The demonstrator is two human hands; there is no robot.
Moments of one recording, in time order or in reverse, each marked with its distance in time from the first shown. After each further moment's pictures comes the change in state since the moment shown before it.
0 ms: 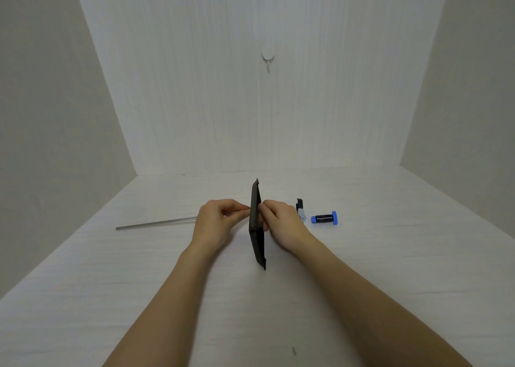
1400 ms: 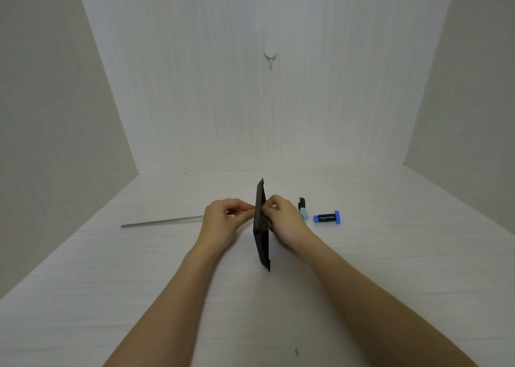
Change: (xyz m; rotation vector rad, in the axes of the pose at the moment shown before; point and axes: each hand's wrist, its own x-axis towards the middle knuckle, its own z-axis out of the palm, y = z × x) left_hand -0.005 0.007 0.005 -0.038 0.007 0.028; right_hand 0.001 -0.009 0.002 0.220 0.005 0.202
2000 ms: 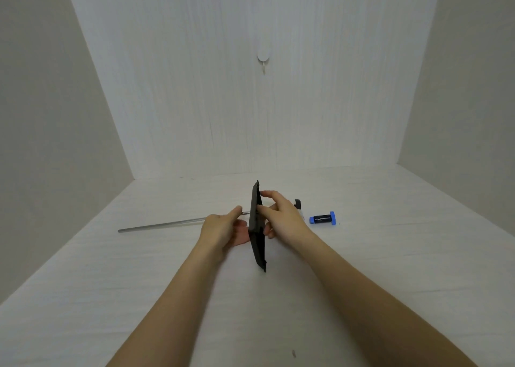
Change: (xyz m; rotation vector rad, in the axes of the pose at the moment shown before) left_hand -0.001 0.016 0.008 -0.359 0.069 -0.606; right_hand 0.001 0.000 -0.006 0.151 -0.018 0.011
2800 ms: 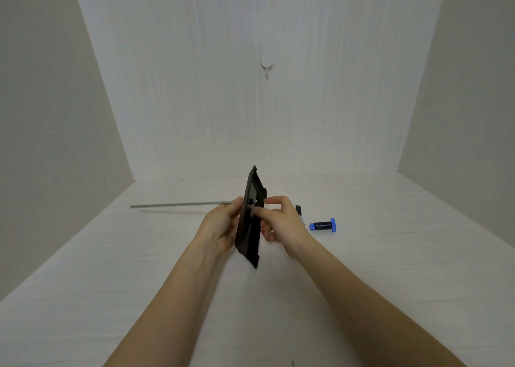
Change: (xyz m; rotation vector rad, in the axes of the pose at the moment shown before) left_hand -0.005 0.023 0.004 -0.357 -0.214 -0.060; right_hand -0.002 -0.007 0.003 0.284 0.038 0.096
